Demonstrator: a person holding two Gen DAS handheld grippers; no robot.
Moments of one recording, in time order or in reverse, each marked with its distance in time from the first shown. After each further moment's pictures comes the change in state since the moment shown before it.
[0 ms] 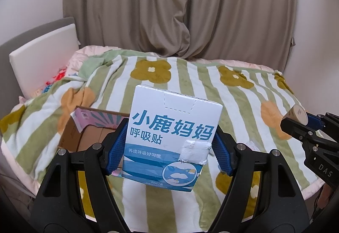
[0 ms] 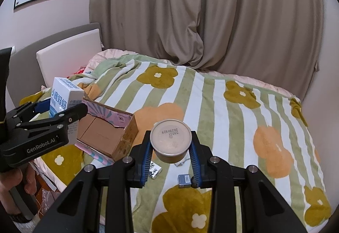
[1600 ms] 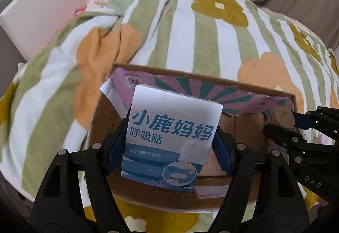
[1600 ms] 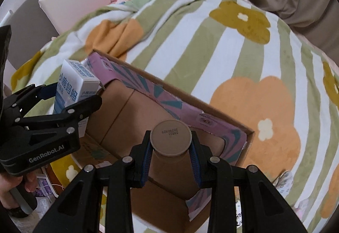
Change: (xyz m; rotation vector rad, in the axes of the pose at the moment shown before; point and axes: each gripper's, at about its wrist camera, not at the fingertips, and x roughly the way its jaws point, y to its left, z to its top) left arm 0.236 0.229 -0.020 -0.074 0.448 0.176; right arm 0.303 0.178 0.033 -0.121 0.485 0.312
